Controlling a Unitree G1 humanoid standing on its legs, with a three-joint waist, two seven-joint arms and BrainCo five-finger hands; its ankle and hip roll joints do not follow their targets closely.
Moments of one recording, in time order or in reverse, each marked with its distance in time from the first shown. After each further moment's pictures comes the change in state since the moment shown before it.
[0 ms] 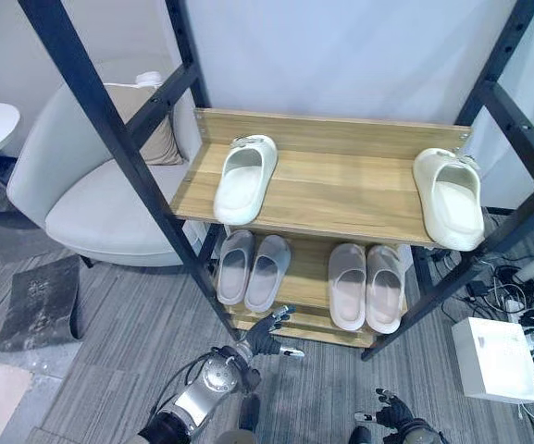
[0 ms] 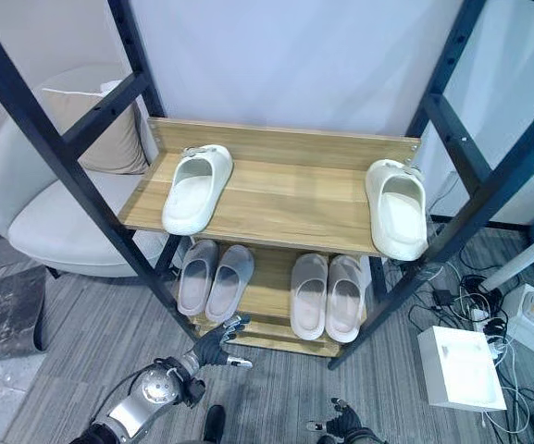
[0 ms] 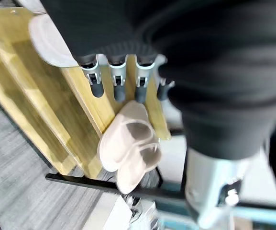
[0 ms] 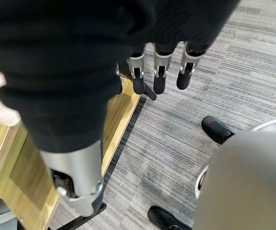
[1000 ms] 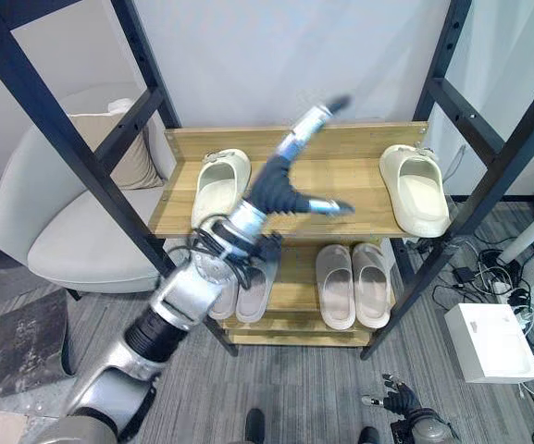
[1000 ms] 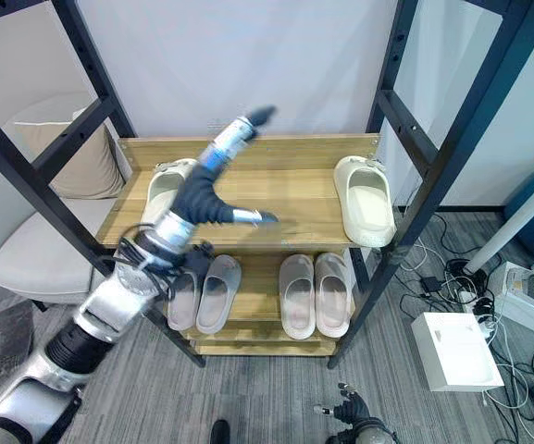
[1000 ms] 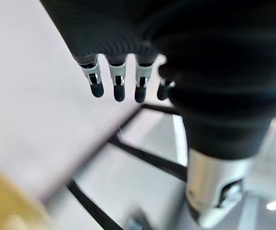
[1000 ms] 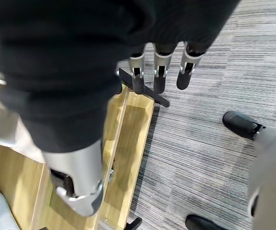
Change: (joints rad) left arm -0.487 0.207 0.333 -0.477 0.170 -0.087 0.312; right arm 0.001 -0.028 -0.042 -0.126 0.060 -0.013 0.027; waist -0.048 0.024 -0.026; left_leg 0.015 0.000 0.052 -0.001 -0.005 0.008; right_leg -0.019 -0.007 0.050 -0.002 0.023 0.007
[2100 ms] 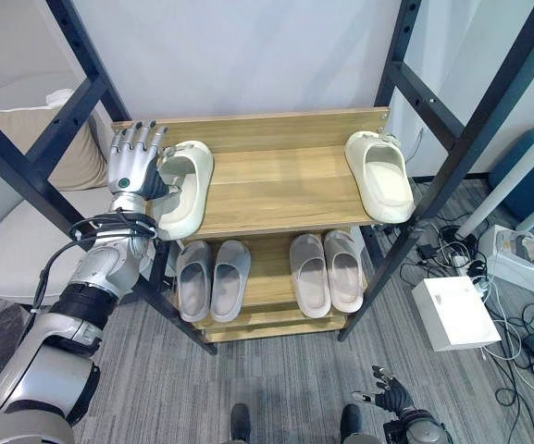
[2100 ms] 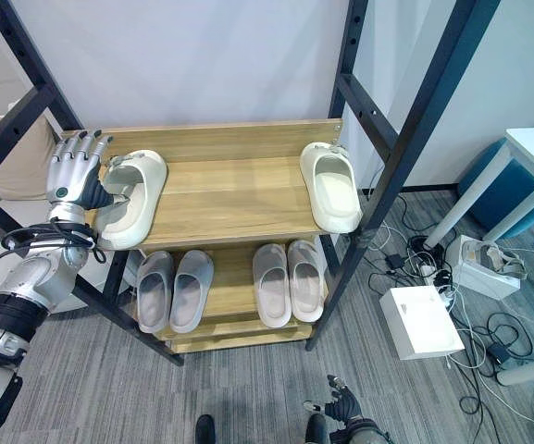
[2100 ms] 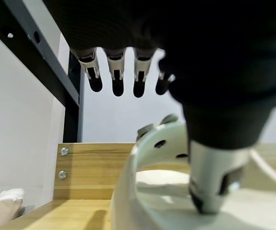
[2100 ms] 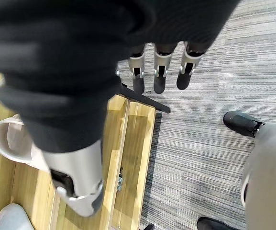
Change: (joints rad) left arm -0.053 0.199 -0.017 0.625 0.592 0.348 0.236; right arm 0.103 0.001 0.027 -0.204 0.001 -0.009 -0.008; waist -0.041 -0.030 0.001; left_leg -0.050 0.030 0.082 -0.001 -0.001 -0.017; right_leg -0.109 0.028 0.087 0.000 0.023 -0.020
